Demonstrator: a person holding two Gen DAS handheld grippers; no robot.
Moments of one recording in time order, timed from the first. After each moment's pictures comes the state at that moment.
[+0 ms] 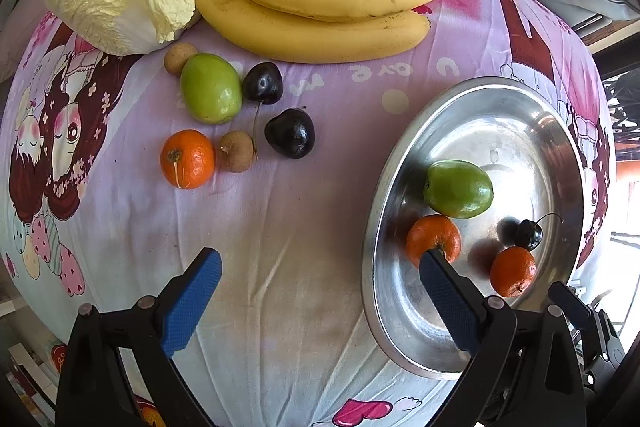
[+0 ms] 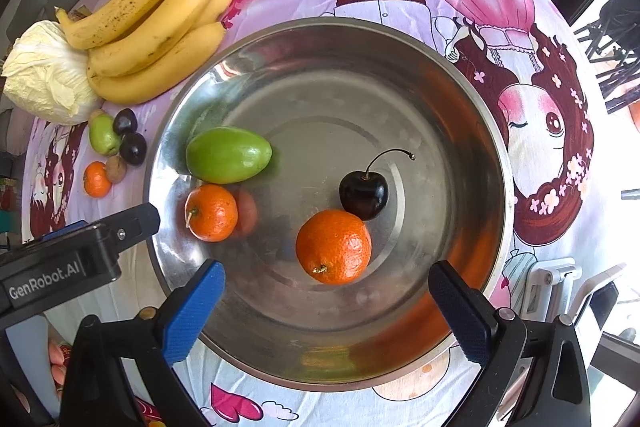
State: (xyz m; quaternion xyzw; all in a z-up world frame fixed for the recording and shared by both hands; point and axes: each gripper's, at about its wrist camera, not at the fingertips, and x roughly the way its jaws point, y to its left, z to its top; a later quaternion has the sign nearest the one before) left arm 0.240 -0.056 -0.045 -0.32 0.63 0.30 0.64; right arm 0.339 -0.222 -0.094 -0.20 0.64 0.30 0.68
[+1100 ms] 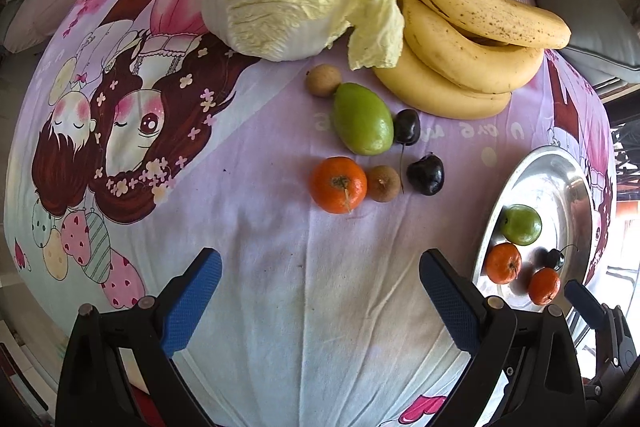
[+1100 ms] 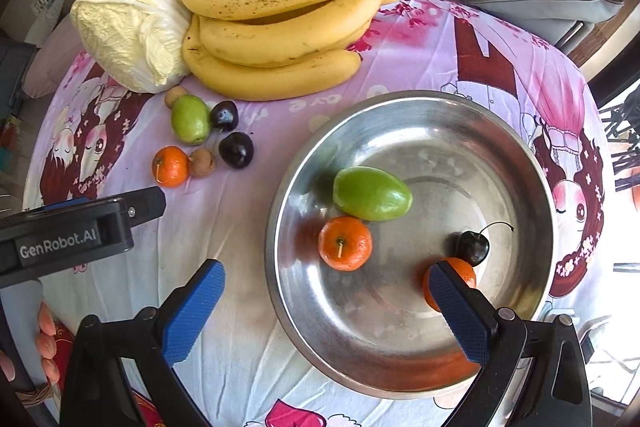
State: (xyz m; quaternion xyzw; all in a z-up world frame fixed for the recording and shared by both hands) left arm 0.137 0.016 -0.022 -0.36 0.59 0.34 0.64; right arm 0.273 -0.141 -0.062 -0.27 0.57 0.37 0.68
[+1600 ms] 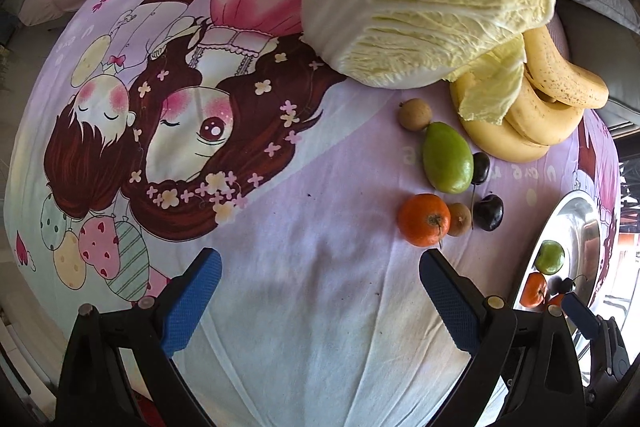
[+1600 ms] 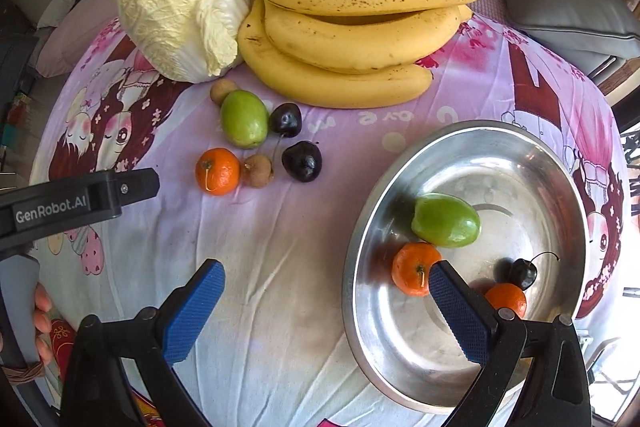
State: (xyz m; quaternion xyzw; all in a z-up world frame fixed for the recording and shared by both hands) left arm 0.064 0.087 -0.025 -0.38 0.56 0.37 0.64; right arm 0.240 -0.099 -0.069 -0.29 0.56 0.40 0.67
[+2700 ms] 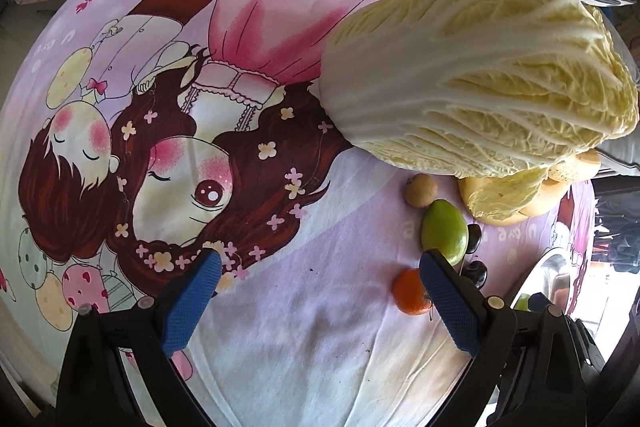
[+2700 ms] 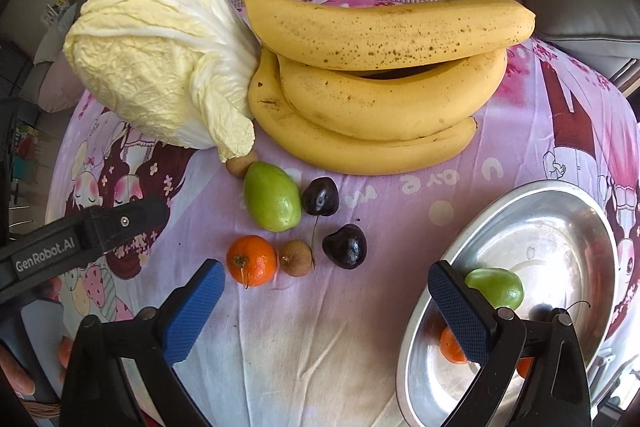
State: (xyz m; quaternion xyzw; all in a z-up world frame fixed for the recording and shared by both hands) left arm 0.049 0.236 -0.050 -0.44 0.52 0.34 0.65; right arm 0.256 -0.035 -0.074 -0.24 0.58 0.39 0.67
